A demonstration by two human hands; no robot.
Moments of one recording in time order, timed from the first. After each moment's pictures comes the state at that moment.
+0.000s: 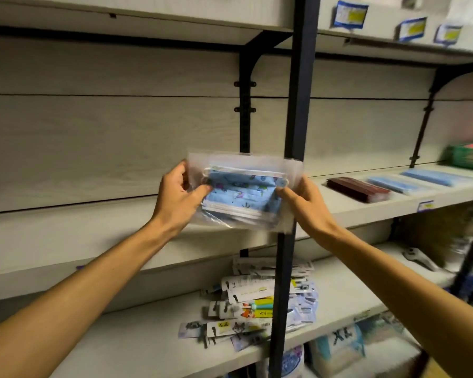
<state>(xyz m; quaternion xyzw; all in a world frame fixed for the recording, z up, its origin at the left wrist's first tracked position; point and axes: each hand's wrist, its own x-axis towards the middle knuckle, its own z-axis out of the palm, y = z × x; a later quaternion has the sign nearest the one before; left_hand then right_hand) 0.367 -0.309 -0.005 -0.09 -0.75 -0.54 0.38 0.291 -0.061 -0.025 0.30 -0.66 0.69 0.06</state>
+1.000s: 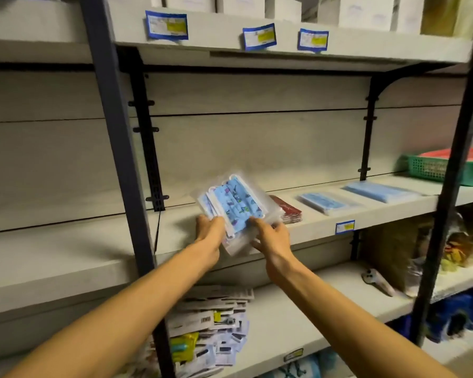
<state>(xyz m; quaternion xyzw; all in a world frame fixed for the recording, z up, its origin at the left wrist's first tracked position) 0.162 0.013 -0.048 0.21 -0.65 -0.70 0.22 0.154 0.135 -0.069 0.05 -0.57 0.82 -0.02</state>
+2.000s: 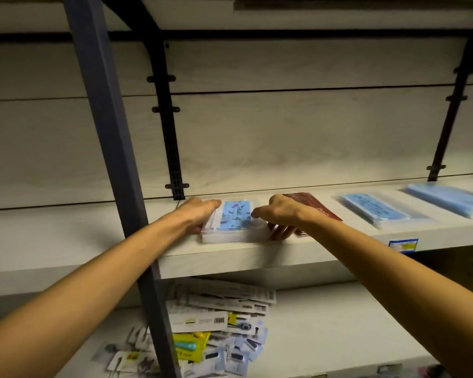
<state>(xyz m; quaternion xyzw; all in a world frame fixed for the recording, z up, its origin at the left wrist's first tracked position) 0.112 -0.088 -0.027 0.30 -0.84 -0.44 0.12 0.034 0.112 -0.013 0.24 -0.90 0.33 -0.16</state>
